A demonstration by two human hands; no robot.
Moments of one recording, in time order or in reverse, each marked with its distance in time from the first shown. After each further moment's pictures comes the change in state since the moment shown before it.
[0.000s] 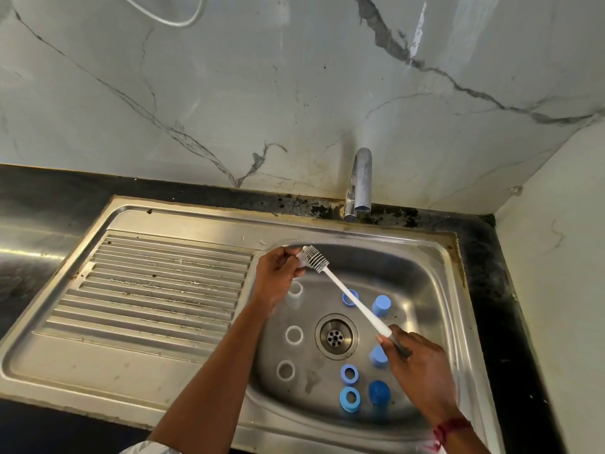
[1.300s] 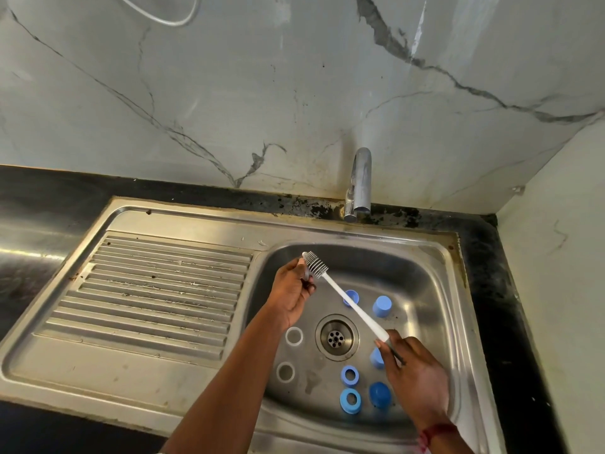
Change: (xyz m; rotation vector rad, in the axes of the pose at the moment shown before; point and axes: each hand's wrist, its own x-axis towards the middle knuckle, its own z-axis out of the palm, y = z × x) left_hand -0.014 -0.004 0.029 -0.397 -0.002 -0.399; right_hand -0.007 0.018 0.027 -0.230 0.243 -0.195
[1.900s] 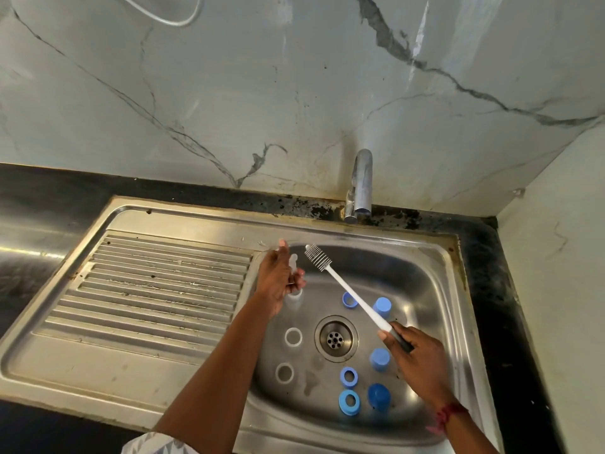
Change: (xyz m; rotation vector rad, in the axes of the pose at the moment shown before) left_hand 0.012 0.022 -0.014 0.219 0.136 0.099; right_hand 0.029 0.006 -0.010 0.433 -0.235 0.321
